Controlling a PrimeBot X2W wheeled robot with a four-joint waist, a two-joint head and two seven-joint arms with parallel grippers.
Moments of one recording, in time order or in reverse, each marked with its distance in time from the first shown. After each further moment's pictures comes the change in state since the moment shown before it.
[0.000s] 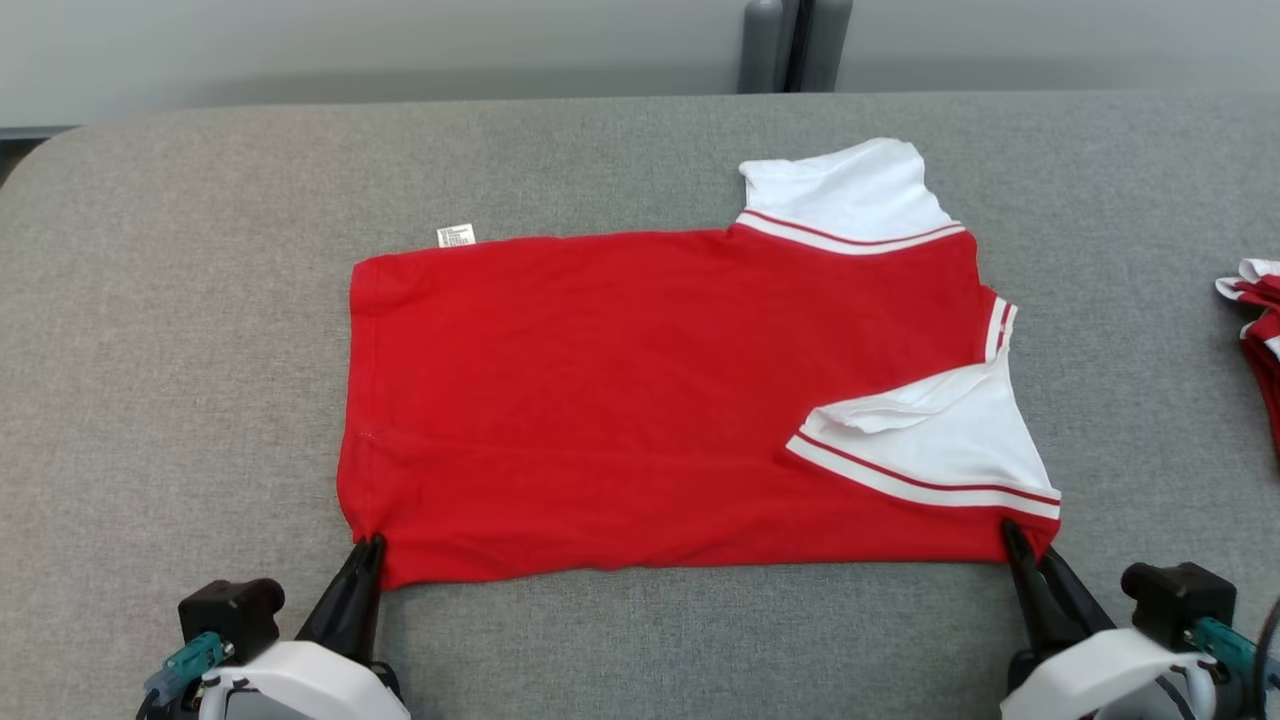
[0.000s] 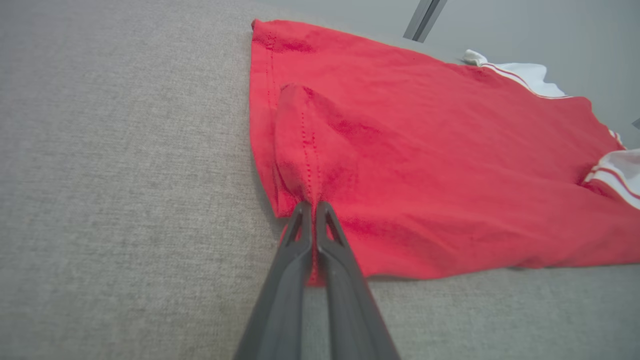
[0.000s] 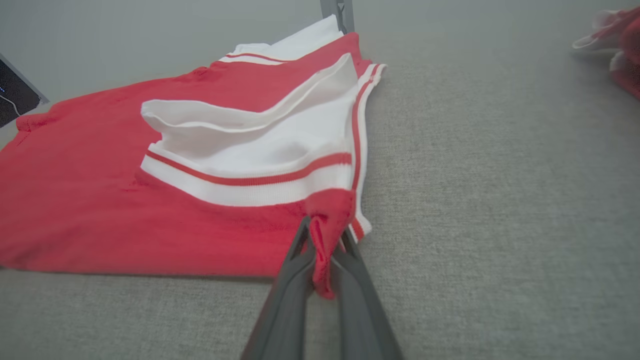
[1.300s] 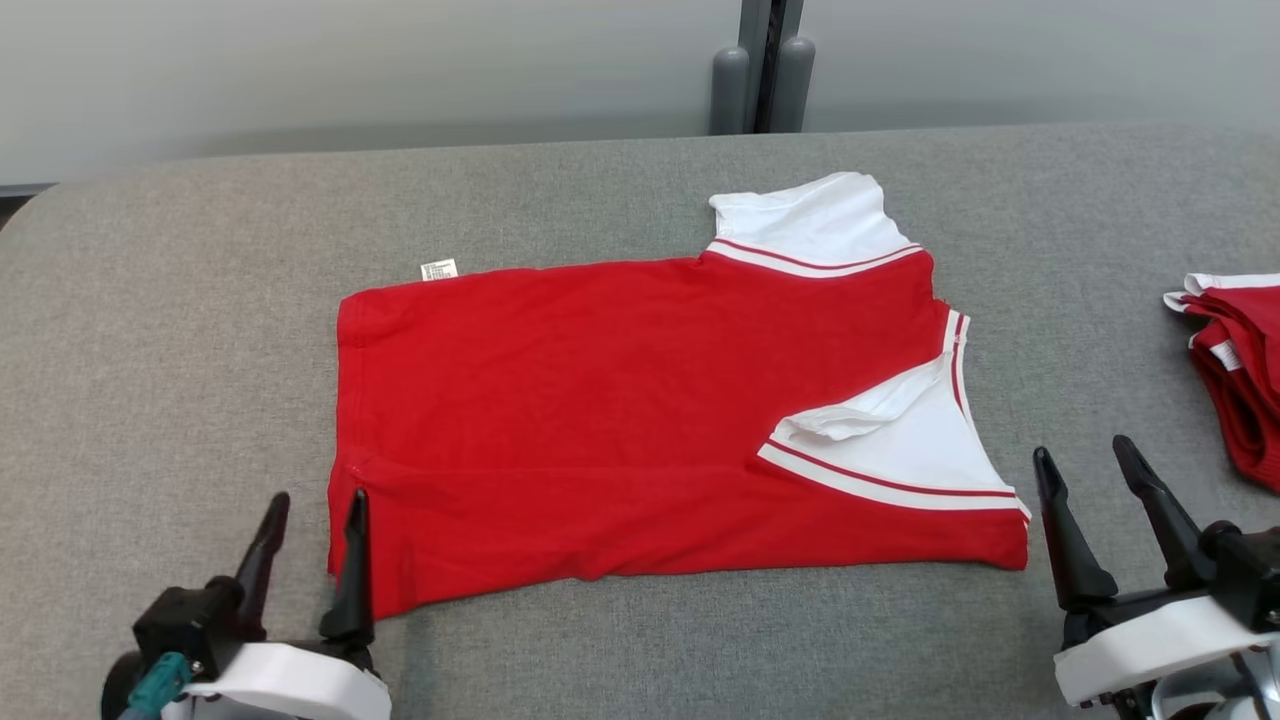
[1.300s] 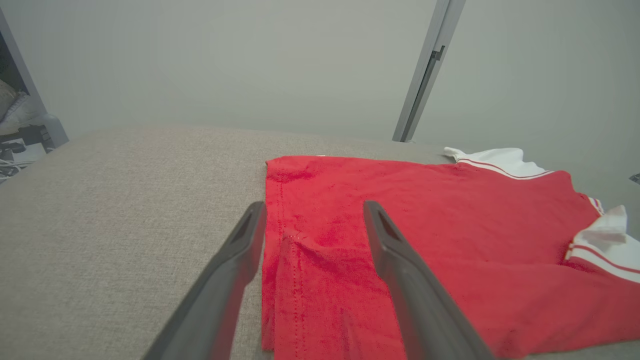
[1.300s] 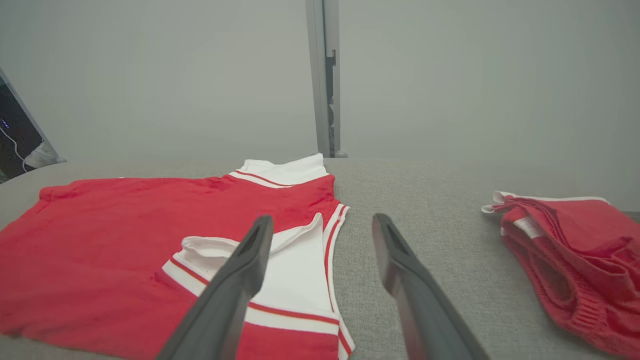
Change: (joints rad) left arm 0.024 -0.001 0.062 -0.115 0.117 0.076 -0.153; right arm 0.043 -0.039 -0.071 -0.276 -0.053 0.000 0.002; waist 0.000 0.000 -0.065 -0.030
